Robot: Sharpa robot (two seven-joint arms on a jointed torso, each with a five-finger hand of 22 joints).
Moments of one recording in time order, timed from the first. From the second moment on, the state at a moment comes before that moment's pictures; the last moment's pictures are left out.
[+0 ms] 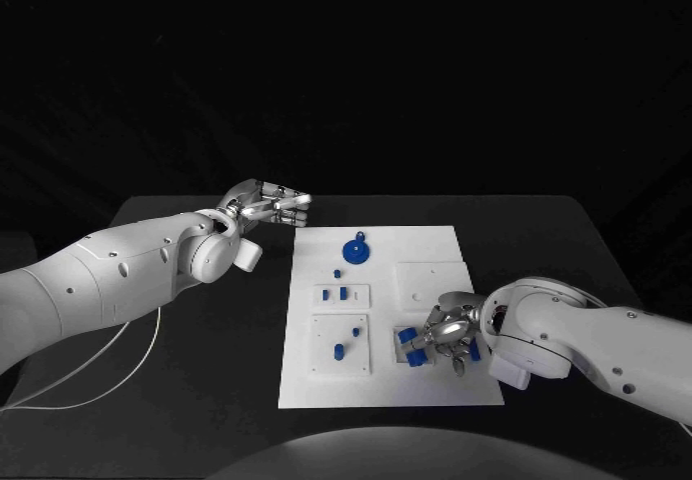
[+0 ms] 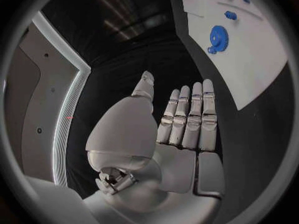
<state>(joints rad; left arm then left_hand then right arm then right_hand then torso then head) 1.18 -0.66 -0.14 1.07 -0.22 -0.10 0.32 1.32 -0.06 -0.06 0.07 0.07 1.01 0.15 0.07 0.06 1.09 0.15 0.06 0.06 1.11 0.14 0.06 0.07 0.09 1.09 0.12 0.08 0.08 0.82 -0.94 0.17 1.78 -1.01 0.02 -0.70 1.03 -0.13 0.39 -0.01 0.29 1.17 0.04 0.07 0.50 1.32 -0.05 0.78 1.04 1.45 -0.11 1.05 1.05 0.04 1.47 -0.13 0.43 0.54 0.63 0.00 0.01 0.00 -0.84</state>
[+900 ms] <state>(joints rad) 1.18 -0.66 -0.14 1.08 -0.22 -0.09 0.32 1.32 -0.06 -0.06 0.07 0.07 1.01 0.15 0.07 0.06 1.09 0.15 0.06 0.06 1.11 0.14 0.06 0.07 0.09 1.09 0.12 0.08 0.08 0.82 -0.90 0.17 1.75 -1.06 0.01 -0.70 0.90 -0.18 0.50 0.09 0.05 1.20 0.01 0.07 0.51 1.34 -0.06 0.78 1.04 1.45 -0.12 1.05 1.05 0.04 1.47 -0.13 0.43 0.54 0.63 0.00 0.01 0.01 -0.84</state>
